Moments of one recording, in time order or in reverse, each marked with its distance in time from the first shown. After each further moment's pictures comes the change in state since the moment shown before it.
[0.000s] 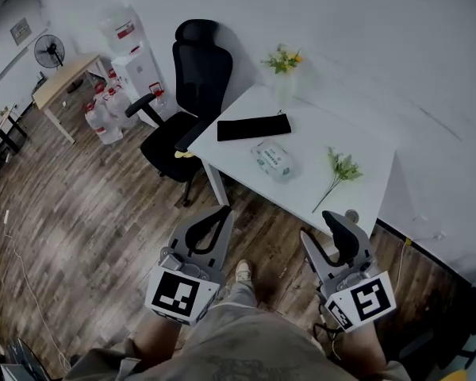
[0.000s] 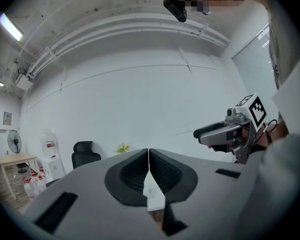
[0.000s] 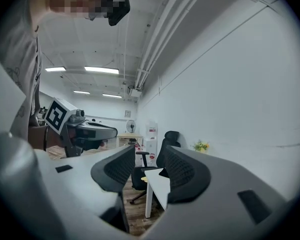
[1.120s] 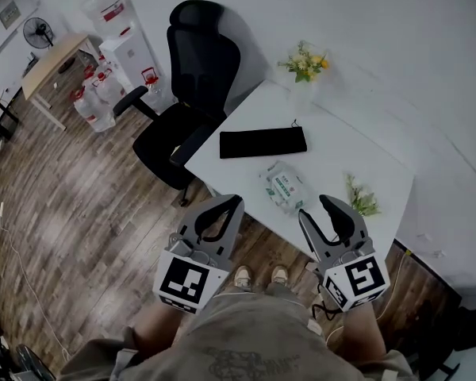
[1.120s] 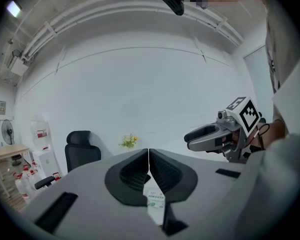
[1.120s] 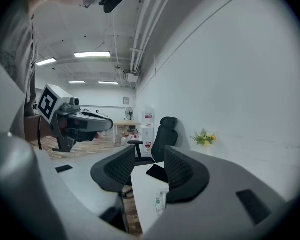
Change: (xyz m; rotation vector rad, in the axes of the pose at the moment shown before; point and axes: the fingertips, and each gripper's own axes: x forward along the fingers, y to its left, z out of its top) left arm 0.168 0.138 -0.035 -0.044 0.097 -0.044; right arm 0.213 -0.111 -0.036 0.009 0.171 0.018
